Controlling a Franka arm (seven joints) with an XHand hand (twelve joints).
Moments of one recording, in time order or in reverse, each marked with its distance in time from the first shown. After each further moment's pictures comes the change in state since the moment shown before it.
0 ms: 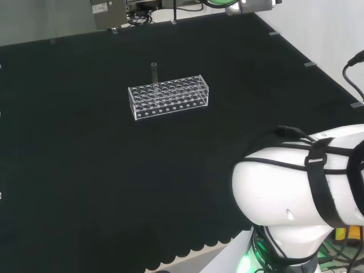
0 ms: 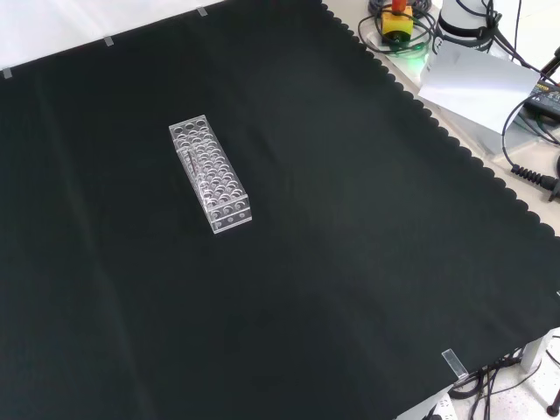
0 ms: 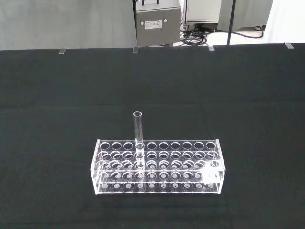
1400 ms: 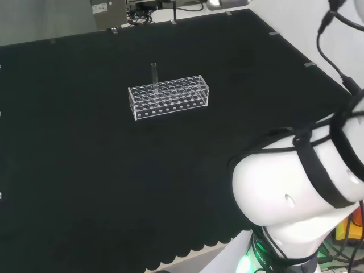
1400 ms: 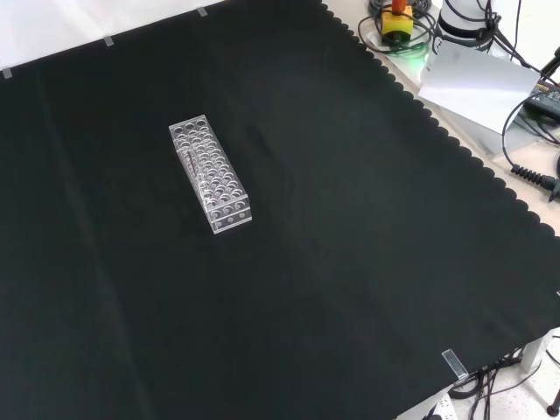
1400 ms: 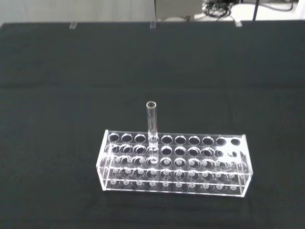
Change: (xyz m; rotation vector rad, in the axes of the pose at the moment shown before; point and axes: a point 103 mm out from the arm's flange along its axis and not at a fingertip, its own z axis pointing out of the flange) arm 0.008 0.087 0.039 0.104 0.008 -0.068
